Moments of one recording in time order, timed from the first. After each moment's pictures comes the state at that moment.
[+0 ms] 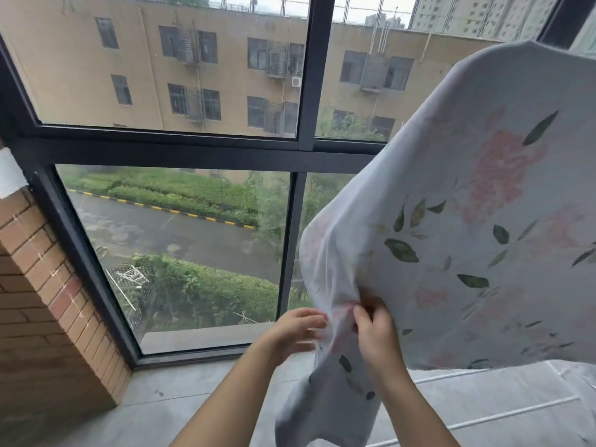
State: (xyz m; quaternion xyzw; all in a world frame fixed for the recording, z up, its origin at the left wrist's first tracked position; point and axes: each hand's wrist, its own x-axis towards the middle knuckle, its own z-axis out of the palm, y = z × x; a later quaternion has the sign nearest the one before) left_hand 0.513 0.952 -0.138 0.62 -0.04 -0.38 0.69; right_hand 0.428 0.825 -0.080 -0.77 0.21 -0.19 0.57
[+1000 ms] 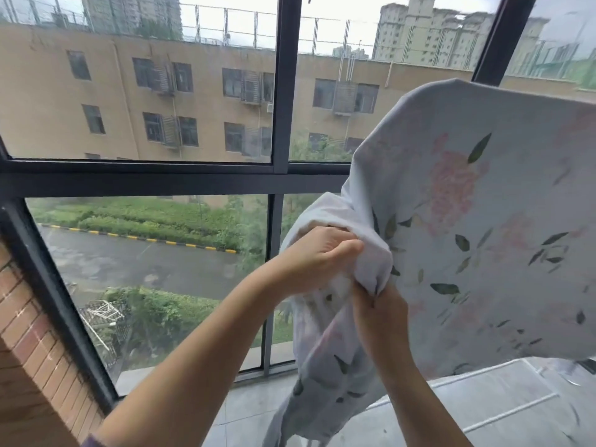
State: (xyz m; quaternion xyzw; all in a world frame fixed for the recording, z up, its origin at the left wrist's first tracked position) left_hand 0.485 0.939 0.075 0.72 -0.50 -0.01 0.48; right_hand 0.409 0.821 -0.004 -0.83 0.17 -0.34 0.41
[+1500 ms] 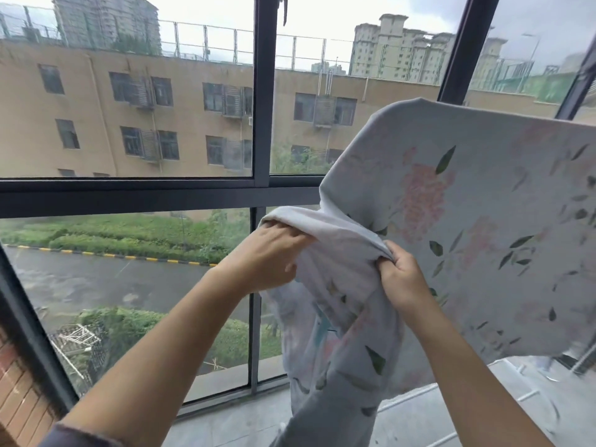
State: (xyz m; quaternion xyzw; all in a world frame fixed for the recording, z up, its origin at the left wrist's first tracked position) left_hand 0.539 0.951 0.063 0.78 -0.53 0.32 0.08; right_hand 0.420 0.757 0.051 -0.83 0.11 -0.28 0.47
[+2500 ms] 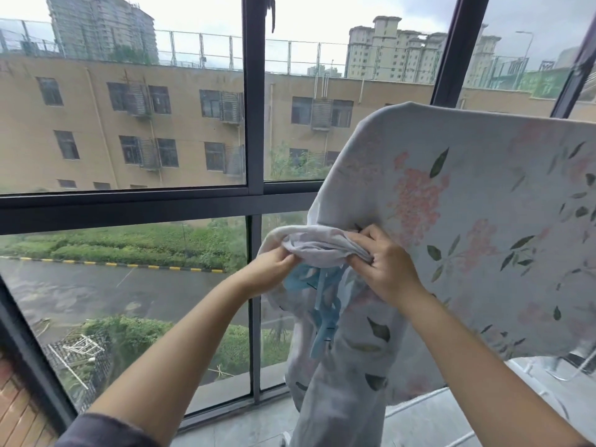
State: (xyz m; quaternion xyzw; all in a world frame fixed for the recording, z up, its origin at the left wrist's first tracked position) left_hand 0.566 0.924 0.039 0.83 -0.38 -0.10 0.40; right_hand 0.461 0.718 0.050 -0.92 -0.04 -0.34 0.21
